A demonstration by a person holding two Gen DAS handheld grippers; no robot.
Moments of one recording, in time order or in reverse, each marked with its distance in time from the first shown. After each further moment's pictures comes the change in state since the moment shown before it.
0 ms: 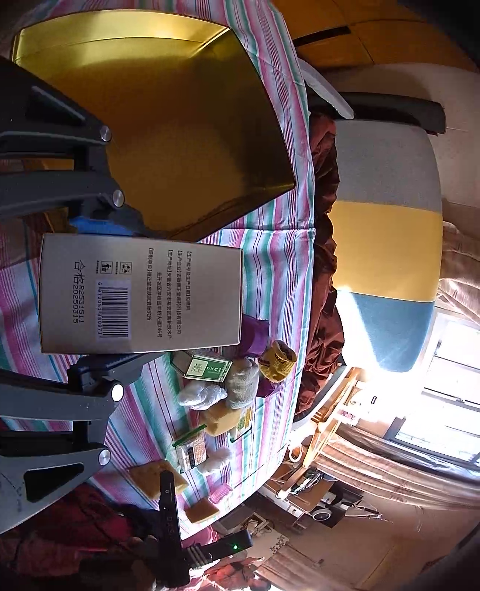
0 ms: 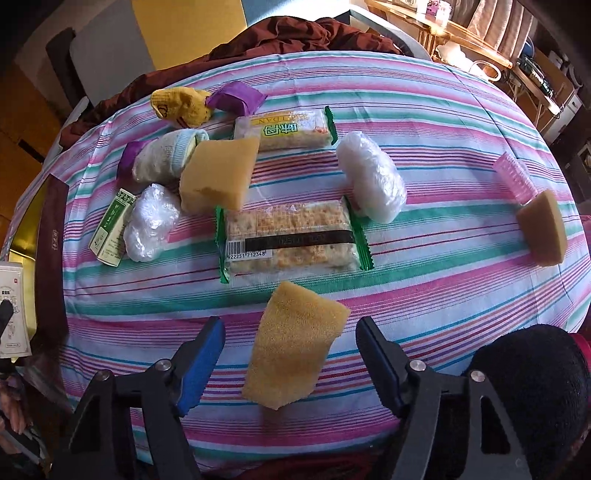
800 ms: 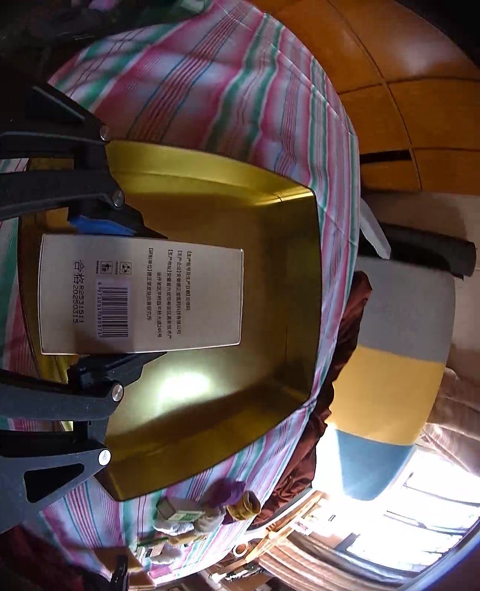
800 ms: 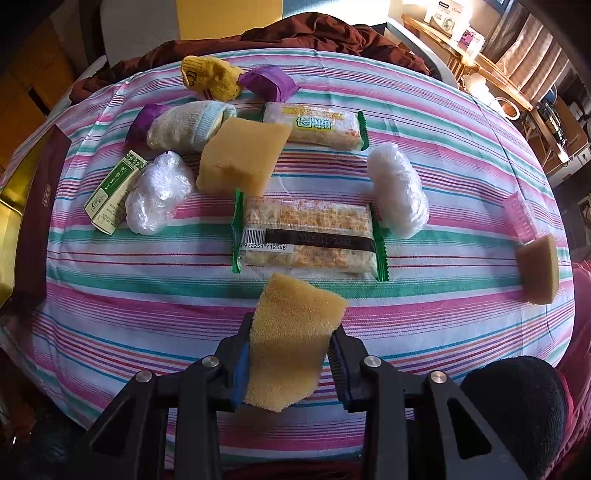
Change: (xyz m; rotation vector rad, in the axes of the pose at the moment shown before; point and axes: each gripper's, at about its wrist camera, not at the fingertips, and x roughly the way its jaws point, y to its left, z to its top) left arm -0.031 0.159 -0.052 -0.292 0.014 0.347; right arm 0.009 0.025 -0.001 -0.163 0.010 -0.080
